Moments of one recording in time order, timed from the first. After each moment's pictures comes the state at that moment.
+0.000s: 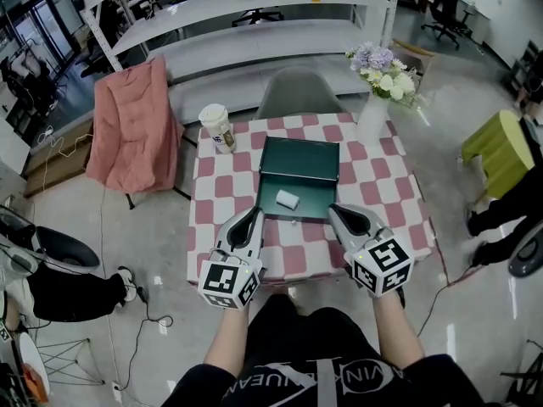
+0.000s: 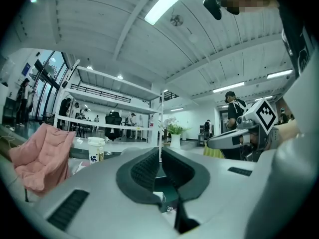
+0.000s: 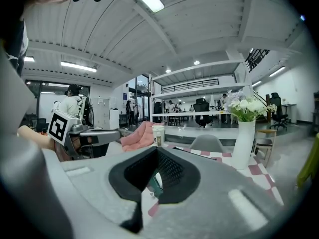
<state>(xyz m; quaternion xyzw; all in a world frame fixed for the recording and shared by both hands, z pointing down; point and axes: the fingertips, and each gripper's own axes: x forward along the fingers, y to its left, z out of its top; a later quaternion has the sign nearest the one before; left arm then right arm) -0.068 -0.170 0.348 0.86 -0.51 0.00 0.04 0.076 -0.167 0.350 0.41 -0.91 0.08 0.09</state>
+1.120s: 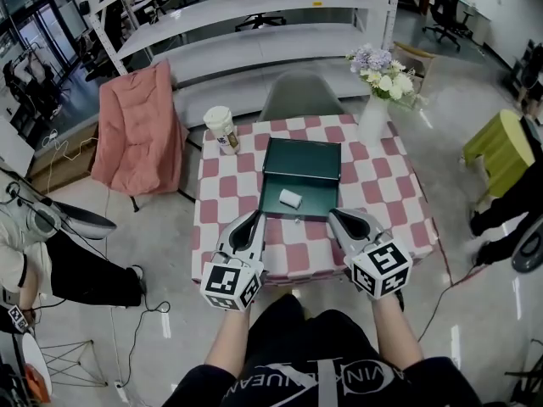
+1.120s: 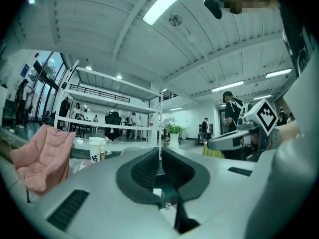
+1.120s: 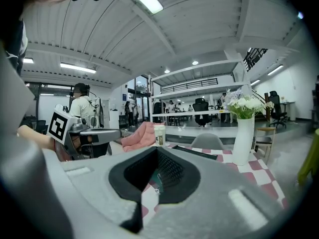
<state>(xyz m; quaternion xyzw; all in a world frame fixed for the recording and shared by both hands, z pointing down) -0.071 -0.155 0.344 0.86 -0.51 0.00 0.04 0.072 -0.151 0.351 0.41 -0.91 0.08 0.09</state>
